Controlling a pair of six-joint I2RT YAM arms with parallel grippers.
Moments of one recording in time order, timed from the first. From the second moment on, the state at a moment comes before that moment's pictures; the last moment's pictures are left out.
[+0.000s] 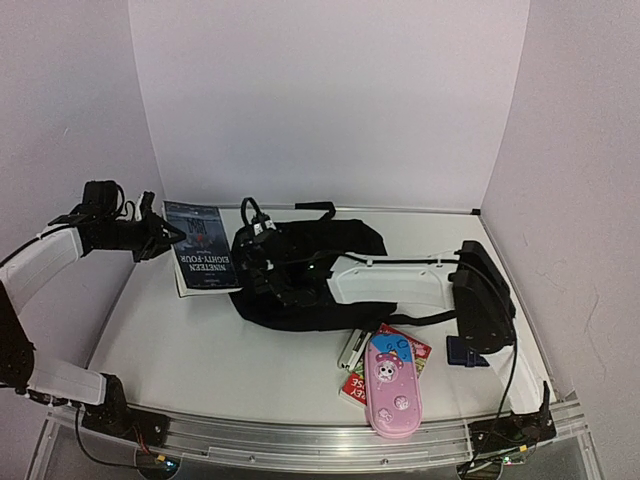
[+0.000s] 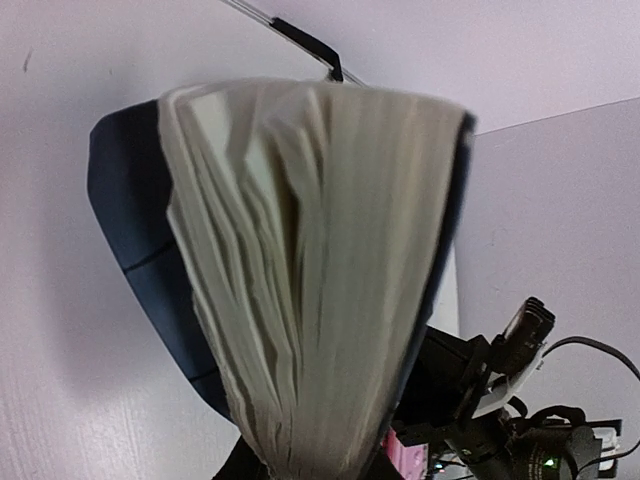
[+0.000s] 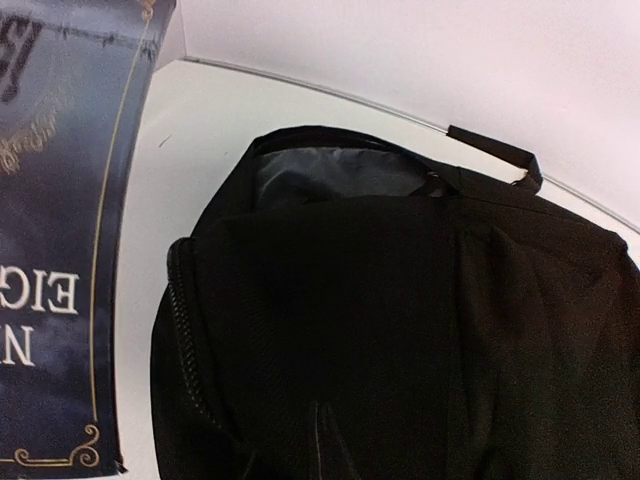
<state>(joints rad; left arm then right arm) -0.01 1.22 0.98 -0.46 0.72 -0.53 1.13 2.33 1.95 -0.22 0.64 0.32</state>
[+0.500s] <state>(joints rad) -0.23 1.36 0.90 -0.22 0.78 -0.82 1.12 2.04 1.66 -0.02 0.58 0.45</state>
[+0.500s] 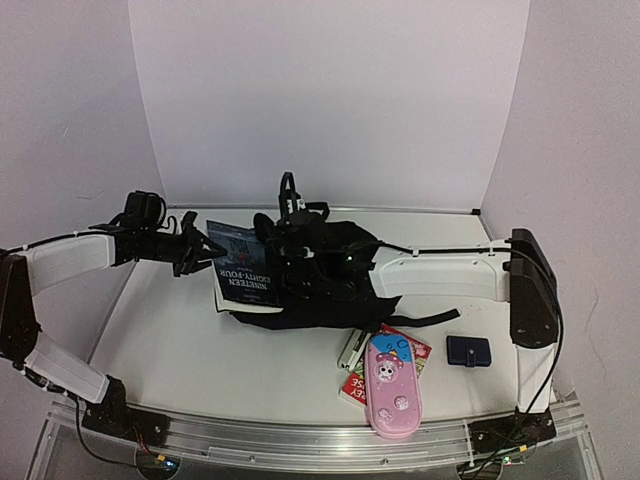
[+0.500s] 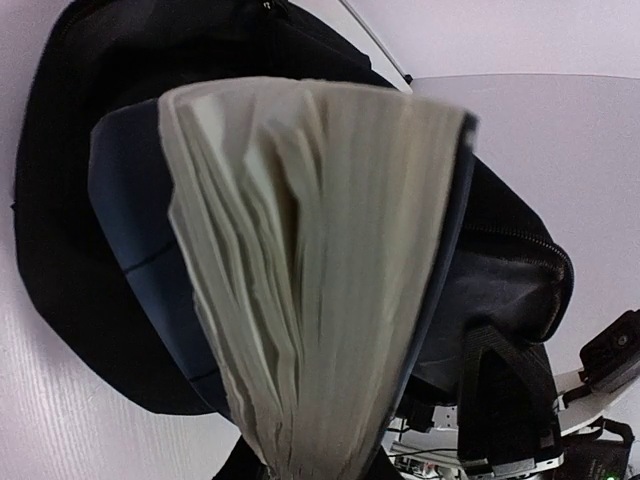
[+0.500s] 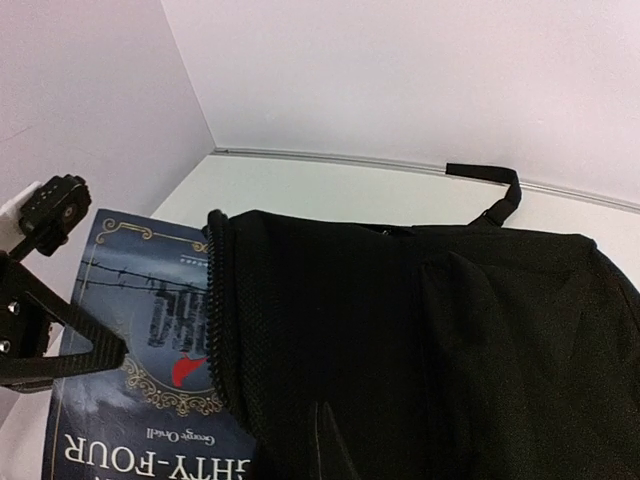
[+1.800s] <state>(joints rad) -0.39 1.58 0.63 0.45 0.63 -1.31 1.13 2.02 1.55 0.07 0.65 0.62</state>
